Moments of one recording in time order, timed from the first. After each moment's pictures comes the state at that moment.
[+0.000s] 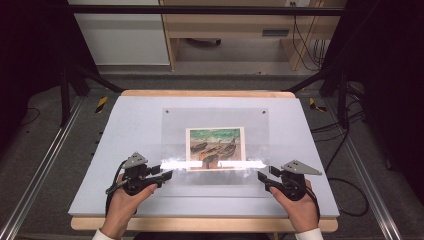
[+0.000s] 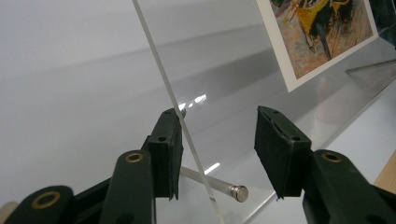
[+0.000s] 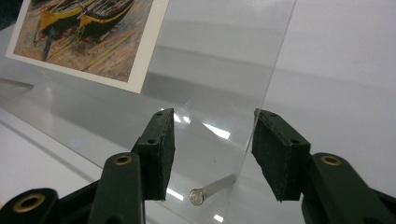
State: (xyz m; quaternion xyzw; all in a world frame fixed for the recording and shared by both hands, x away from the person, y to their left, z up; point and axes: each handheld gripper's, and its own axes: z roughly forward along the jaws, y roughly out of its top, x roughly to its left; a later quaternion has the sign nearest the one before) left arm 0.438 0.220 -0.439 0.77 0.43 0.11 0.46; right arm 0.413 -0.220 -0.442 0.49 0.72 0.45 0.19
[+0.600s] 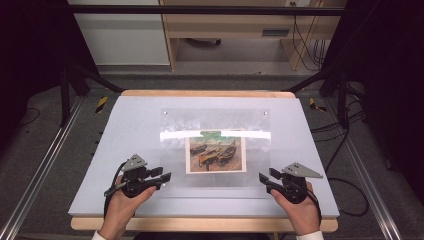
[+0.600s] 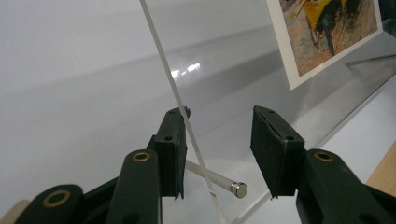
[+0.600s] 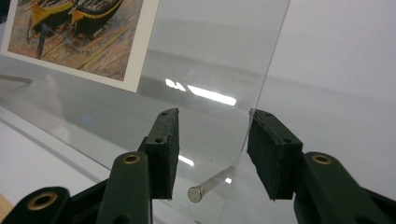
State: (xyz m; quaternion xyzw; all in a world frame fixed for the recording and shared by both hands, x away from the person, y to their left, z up) left arm 0.431 0.222 -0.438 0.77 0.43 0.11 0.45; right arm 0.406 -0.221 -0.442 0.48 0.72 0.45 0.20
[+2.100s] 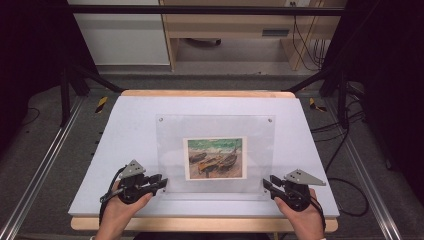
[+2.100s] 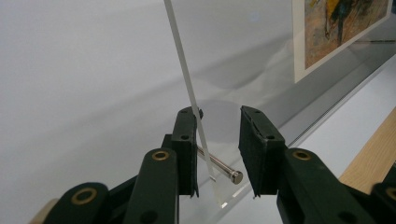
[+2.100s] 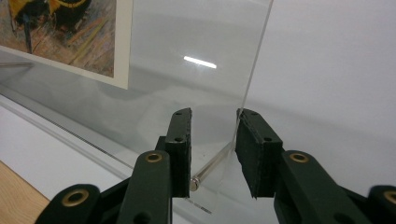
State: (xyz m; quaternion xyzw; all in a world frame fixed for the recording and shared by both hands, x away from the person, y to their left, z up) left arm 0.416 0.227 -0.438 0.79 0.41 0.11 0.43; right arm 0.388 -0.224 -0.444 0.48 0.73 0.43 0.20
